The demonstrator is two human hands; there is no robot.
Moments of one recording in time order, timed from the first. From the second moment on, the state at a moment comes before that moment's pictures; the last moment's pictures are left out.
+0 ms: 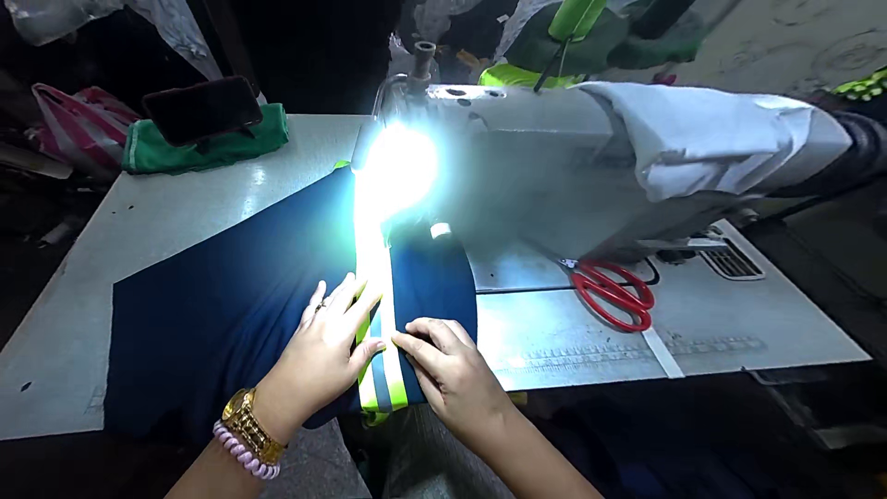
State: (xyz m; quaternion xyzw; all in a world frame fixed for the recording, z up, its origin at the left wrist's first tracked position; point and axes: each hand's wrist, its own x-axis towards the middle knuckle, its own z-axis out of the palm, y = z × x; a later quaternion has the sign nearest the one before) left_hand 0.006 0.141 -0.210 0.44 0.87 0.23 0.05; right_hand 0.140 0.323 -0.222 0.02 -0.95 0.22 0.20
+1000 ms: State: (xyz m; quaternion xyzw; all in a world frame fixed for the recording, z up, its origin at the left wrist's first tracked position) left_hand 0.104 0.086 -0.220 0.19 0.80 0.34 0.46; right_hand 0.183 0.484 -0.138 -0.32 -0.95 0.05 0.00
